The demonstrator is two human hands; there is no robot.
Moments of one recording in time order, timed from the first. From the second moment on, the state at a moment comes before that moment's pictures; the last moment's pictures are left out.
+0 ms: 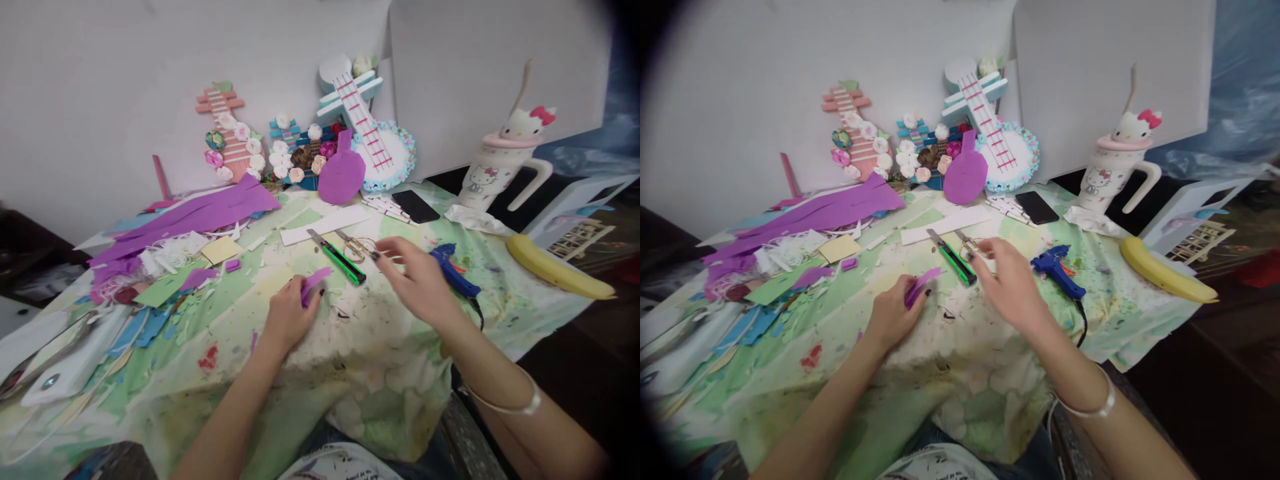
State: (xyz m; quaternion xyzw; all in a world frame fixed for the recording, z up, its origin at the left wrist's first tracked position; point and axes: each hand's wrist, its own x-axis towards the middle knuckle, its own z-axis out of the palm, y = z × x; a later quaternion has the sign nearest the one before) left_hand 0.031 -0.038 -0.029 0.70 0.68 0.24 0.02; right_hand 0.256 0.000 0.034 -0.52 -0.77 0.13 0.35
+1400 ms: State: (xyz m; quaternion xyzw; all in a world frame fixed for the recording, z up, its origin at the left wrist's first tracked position) left_hand 0.016 -0.030 -0.033 0.58 0.67 0.42 0.19; right_hand 0.134 0.081 0.000 -0.44 -0.83 0.34 0.06
